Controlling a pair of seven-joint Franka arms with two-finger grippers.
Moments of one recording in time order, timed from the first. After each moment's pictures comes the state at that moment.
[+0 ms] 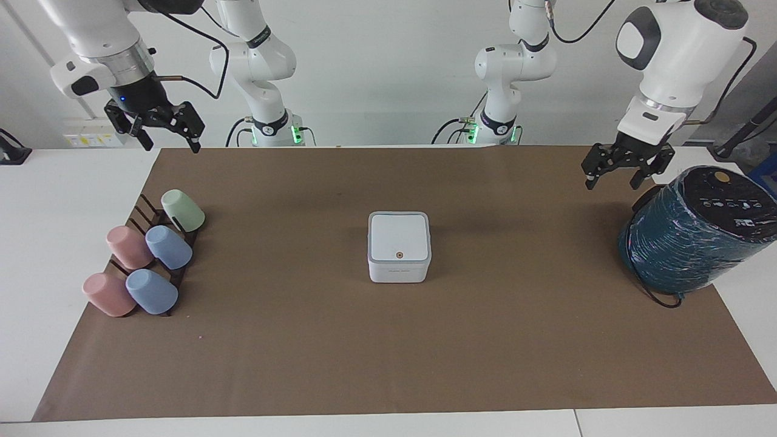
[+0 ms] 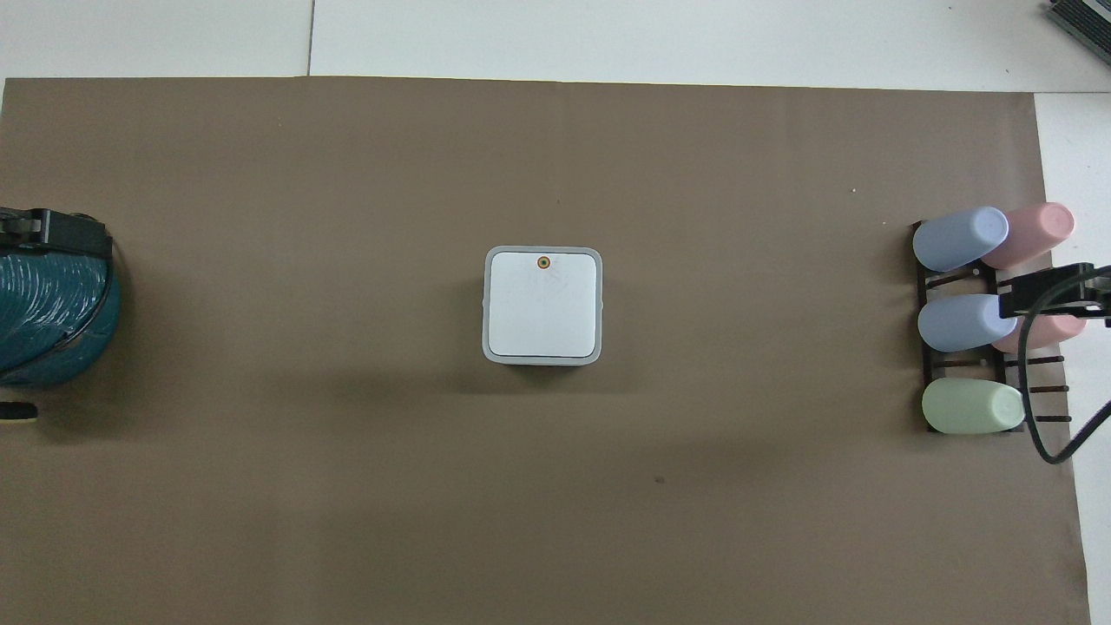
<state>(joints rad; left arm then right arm) 0.01 0.01 0.00 -1.61 0.01 1.72 0.09 0.01 -0.10 -0.06 -1.63 0.00 1.54 0.05</state>
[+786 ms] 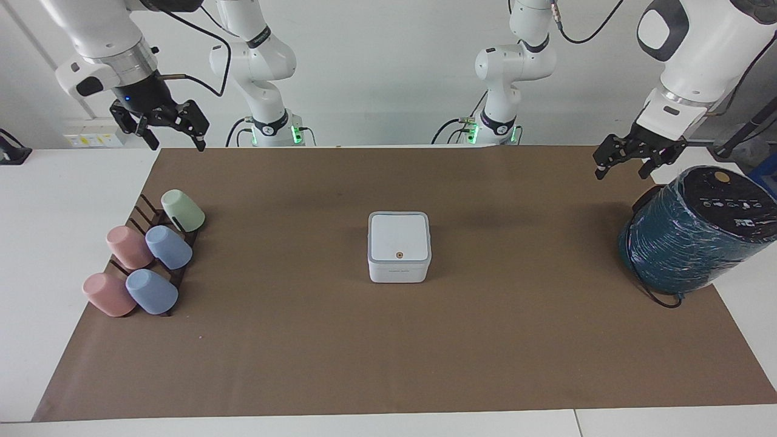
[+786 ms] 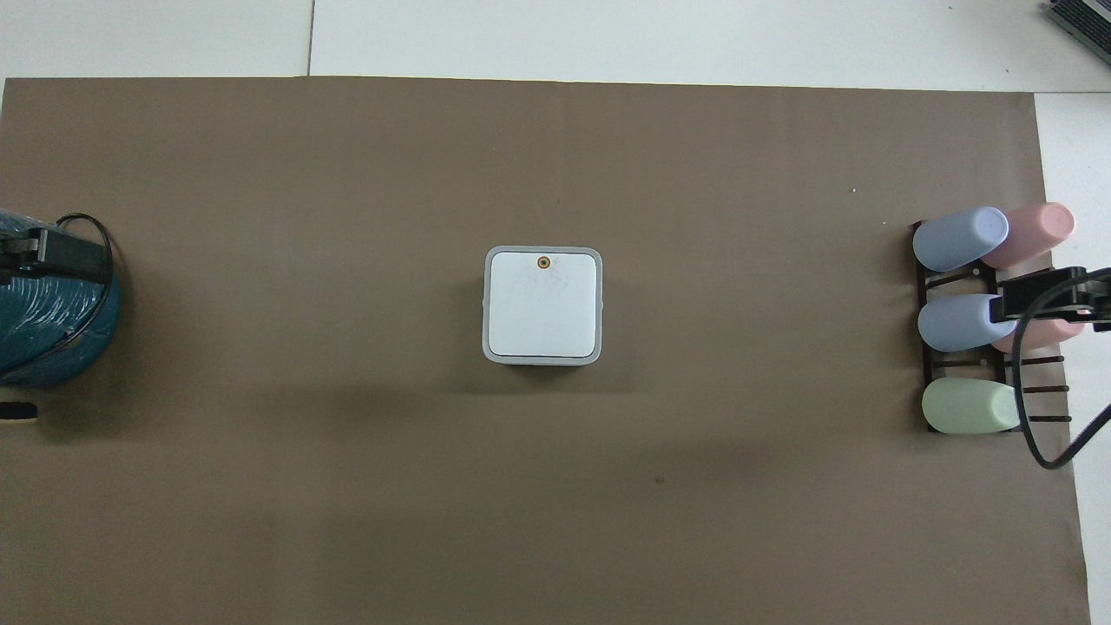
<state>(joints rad) 0.02 0.00 0.00 -1.62 0.00 1.64 0.07 0.01 -0.10 -0.06 -1.63 0.02 1.53 0.05</state>
